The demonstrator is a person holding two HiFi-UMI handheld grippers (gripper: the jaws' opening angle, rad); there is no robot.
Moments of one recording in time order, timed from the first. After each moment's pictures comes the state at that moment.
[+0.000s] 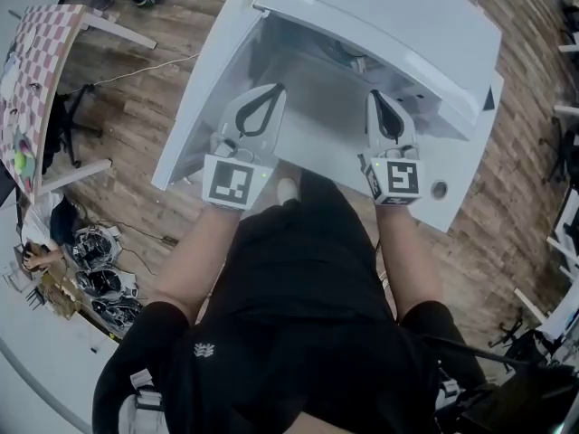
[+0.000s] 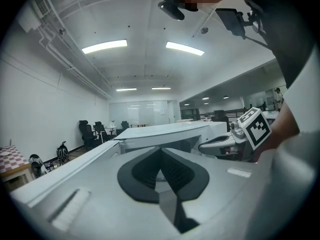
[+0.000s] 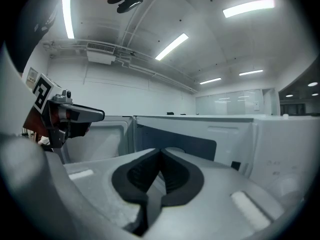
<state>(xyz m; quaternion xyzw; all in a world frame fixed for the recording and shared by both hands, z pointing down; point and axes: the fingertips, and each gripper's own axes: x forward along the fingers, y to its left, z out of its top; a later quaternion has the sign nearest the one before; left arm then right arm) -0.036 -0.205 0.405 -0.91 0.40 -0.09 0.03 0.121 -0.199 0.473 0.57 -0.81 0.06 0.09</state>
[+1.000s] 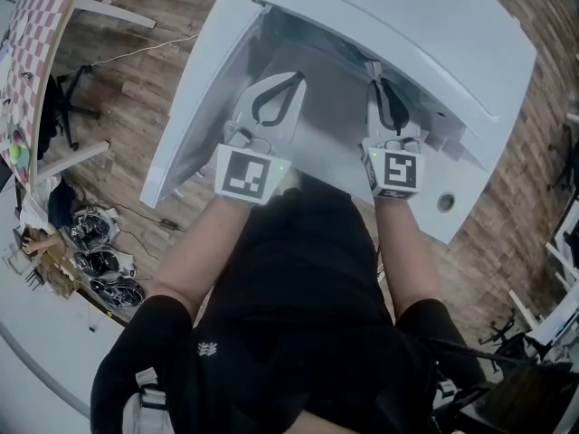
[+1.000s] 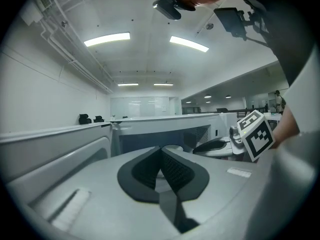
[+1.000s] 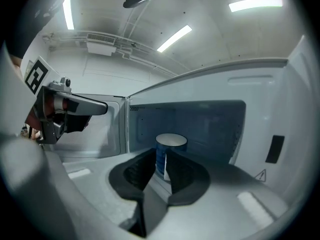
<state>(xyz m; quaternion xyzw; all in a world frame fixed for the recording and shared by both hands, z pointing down) -0.010 -0.249 0.457 -0.91 0.41 -0.11 0.01 0.113 -0.249 0.528 0.56 -0.81 0.07 0.12</state>
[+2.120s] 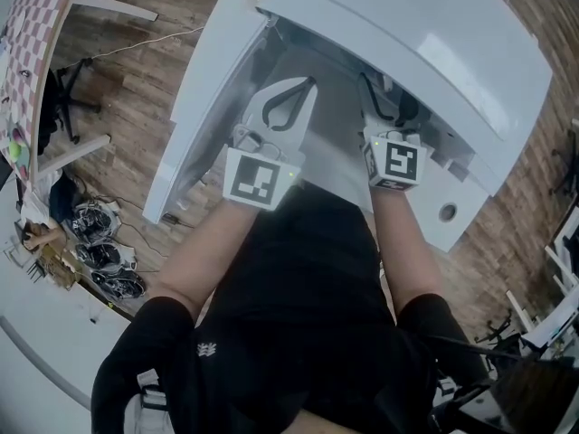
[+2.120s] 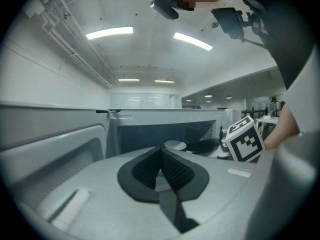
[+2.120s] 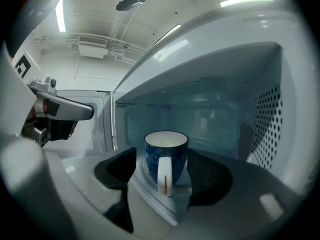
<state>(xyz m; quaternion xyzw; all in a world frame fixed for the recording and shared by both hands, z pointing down) -0.003 -0.271 0.480 -0.91 0.40 -0.11 -0.01 0.118 -0.295 0.556 0.60 -0.79 0.08 0.10</state>
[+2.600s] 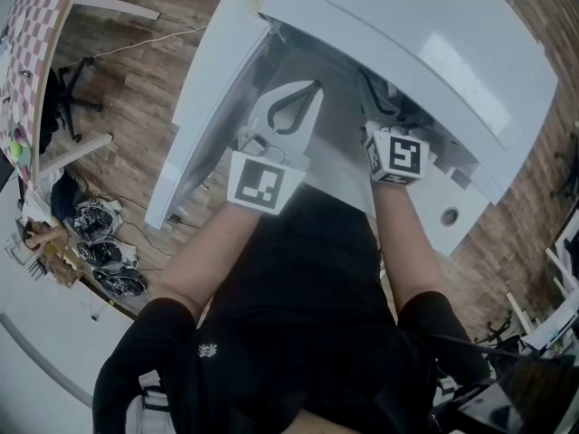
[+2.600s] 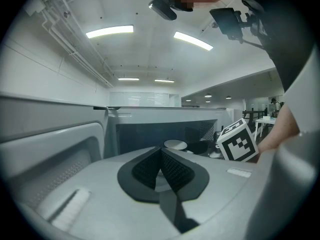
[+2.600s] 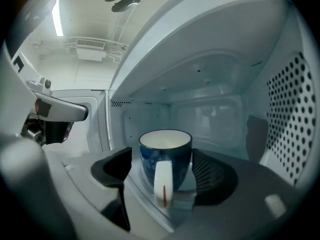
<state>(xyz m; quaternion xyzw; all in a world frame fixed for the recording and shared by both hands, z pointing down) 0.000 -0.276 0.486 -0.91 0.40 -0.12 -0.02 0.113 -0.316 0.563 0.59 -0.80 0.09 0.09</state>
